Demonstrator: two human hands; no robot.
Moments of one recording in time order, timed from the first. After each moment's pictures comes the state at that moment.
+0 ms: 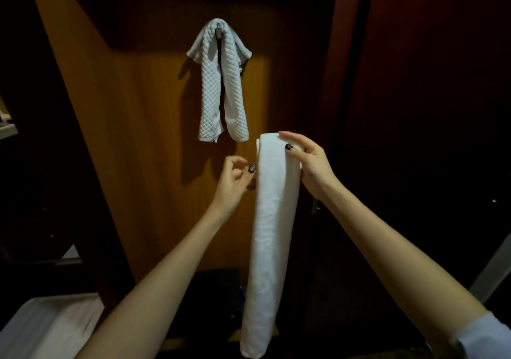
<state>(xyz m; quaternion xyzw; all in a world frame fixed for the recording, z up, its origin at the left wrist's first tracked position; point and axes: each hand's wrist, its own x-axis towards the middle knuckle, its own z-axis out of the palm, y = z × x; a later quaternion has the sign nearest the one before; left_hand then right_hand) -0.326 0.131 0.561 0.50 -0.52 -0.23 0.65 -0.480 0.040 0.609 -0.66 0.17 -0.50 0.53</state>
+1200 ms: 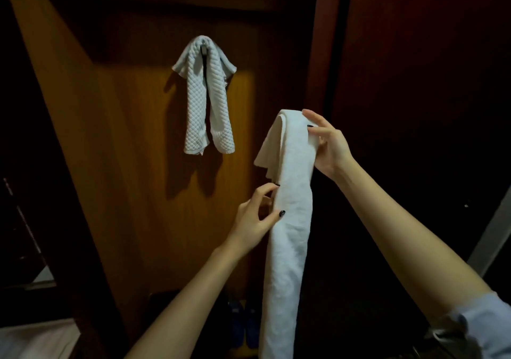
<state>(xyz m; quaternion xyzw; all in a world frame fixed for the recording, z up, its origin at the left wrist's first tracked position) -0.376 0.126 0.533 0.48 -0.66 -0.08 0.57 -0.523 0.014 0.669 -0.54 0.19 -0.51 0.64</state>
